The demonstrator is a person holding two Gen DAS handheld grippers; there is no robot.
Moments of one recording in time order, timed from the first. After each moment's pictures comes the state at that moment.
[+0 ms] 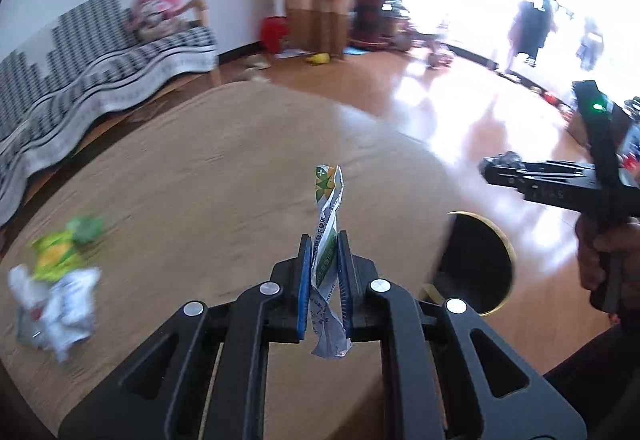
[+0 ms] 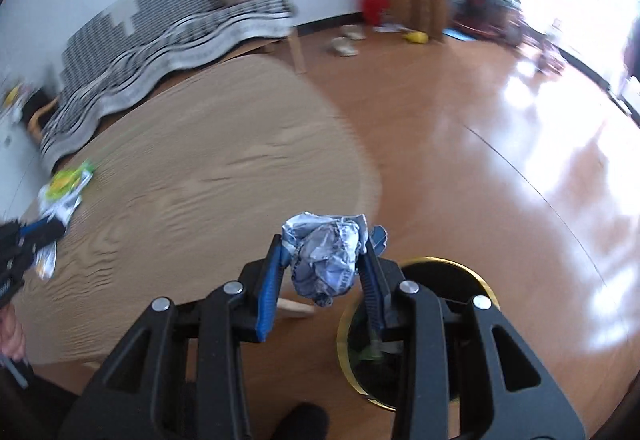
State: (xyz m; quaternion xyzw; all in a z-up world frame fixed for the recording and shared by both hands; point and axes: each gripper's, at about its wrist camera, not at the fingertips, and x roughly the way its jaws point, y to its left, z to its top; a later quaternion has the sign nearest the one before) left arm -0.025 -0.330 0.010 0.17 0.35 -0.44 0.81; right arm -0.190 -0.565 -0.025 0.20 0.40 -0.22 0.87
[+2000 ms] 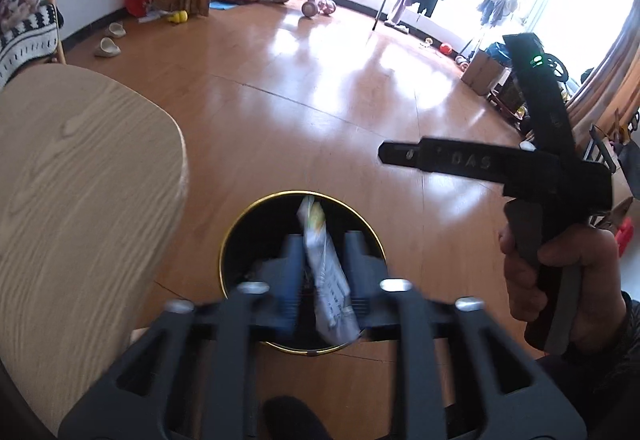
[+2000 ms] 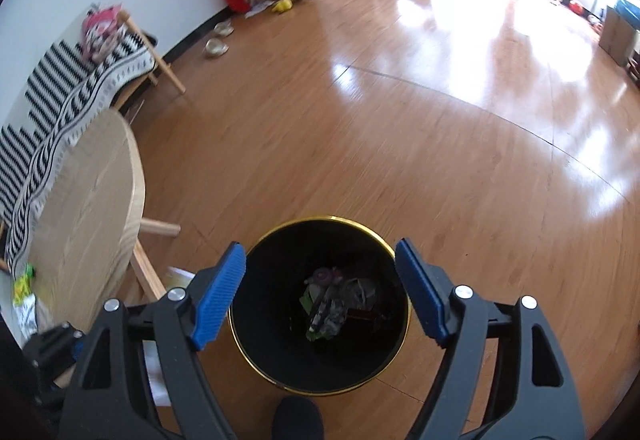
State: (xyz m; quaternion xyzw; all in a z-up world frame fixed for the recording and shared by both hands) left arm -0.108 -0.514 -0.069 0.17 0.42 -0.60 0.66; right arm -0.299 -0.679 -0.080 0.34 0.38 -0.35 0.78
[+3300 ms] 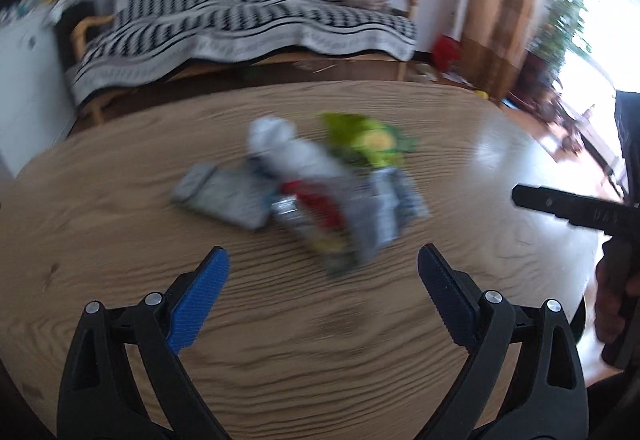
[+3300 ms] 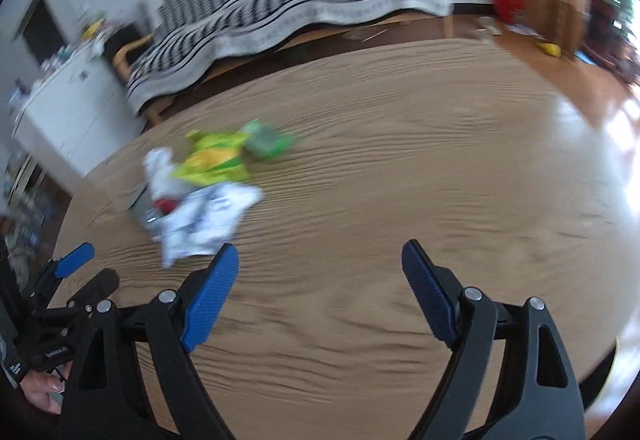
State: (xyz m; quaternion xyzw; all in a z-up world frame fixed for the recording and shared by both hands) left arm 0.087 -0.027 0.001 0.02 0.41 -0.18 0.90; right arm 0.068 -0.265 -0.007 0.14 0.46 0.01 0.88
